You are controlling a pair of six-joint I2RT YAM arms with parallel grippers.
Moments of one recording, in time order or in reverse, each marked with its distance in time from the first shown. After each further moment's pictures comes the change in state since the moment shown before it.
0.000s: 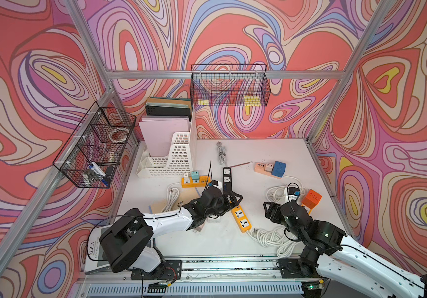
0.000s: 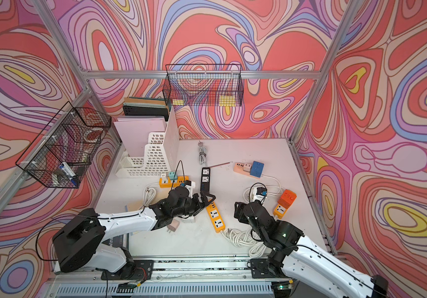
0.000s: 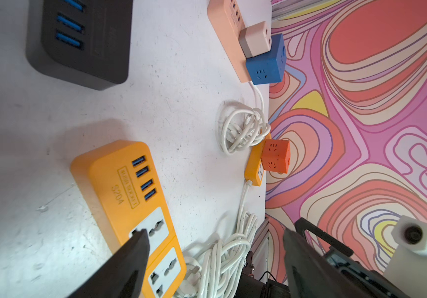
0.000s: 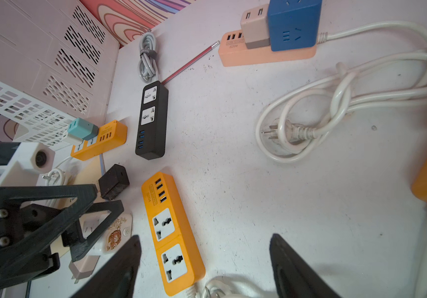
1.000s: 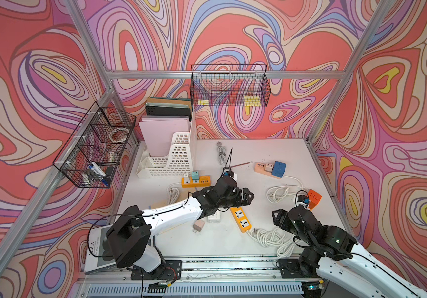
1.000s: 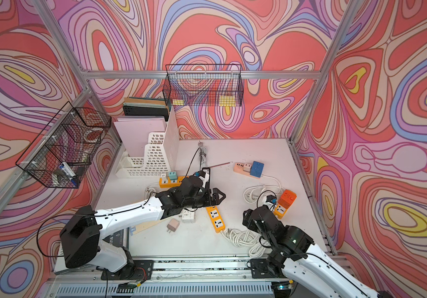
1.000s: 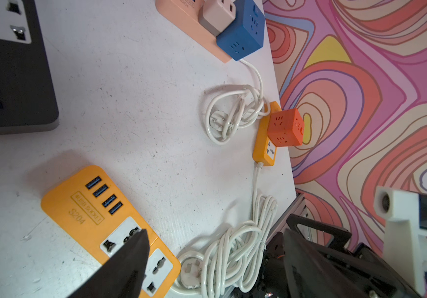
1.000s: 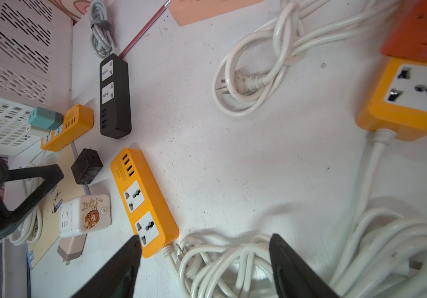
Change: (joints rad) left arm -0.063 0.046 0.343 -0.419 -0.031 0.342; right arm -0.066 -0.125 0.002 -0.274 -0.084 0.152
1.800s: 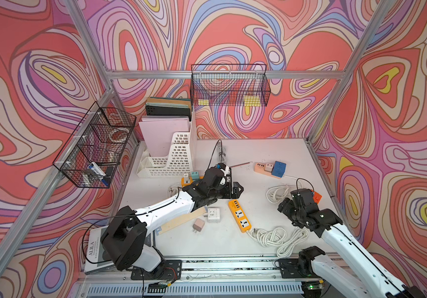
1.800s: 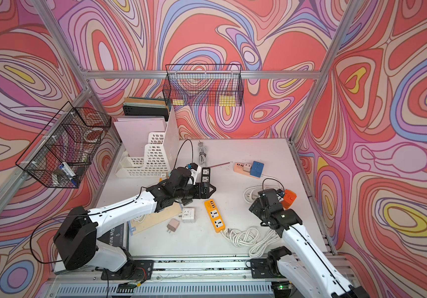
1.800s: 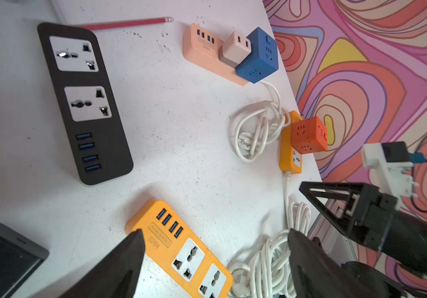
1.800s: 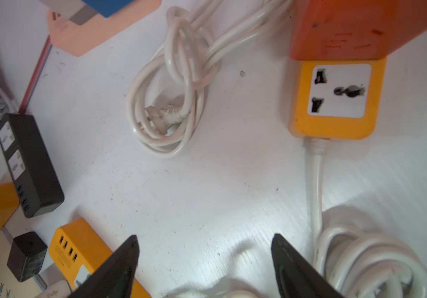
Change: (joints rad) left arm 0.162 -0.032 -0.041 -0.005 0.081 0.186; right arm -0.573 0.375 0.020 0.168 -0.259 -0.183
